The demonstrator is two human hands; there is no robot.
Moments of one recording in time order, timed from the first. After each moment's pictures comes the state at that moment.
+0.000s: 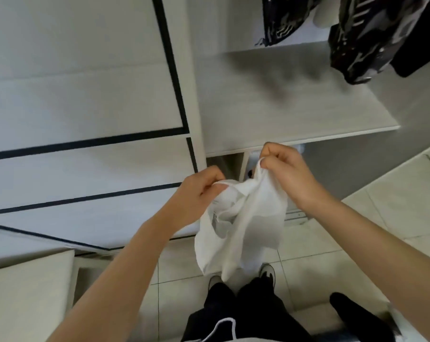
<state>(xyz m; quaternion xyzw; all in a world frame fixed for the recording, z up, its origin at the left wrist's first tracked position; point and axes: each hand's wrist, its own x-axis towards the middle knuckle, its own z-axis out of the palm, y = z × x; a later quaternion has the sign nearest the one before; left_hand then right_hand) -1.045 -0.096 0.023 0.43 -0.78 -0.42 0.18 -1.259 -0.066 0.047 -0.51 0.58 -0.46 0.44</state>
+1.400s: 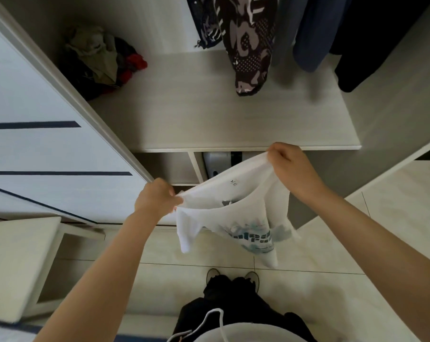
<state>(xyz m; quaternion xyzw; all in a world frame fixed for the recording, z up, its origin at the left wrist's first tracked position) -1.218 -0.066 -0.011 0.78 -0.57 -0.27 -0.01 -1.505 -0.067 0.023 -0.60 0.62 -0.36 0.36</state>
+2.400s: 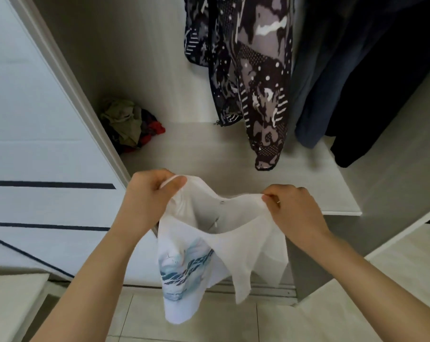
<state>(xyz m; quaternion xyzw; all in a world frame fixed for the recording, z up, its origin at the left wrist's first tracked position) -1.199 -0.091 0.134 0.62 -0.65 -0.23 0.38 -1.465 -0.078 0.092 -0.70 0.67 -0.22 0.12</state>
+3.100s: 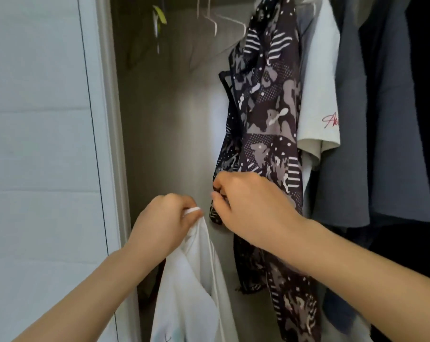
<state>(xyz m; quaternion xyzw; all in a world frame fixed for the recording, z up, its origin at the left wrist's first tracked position) -1.174 -0.190 0.360 0.52 -0.76 0.07 0.38 -1.351 -0.158 0.402 -0.82 0.44 -0.31 -0.19</state>
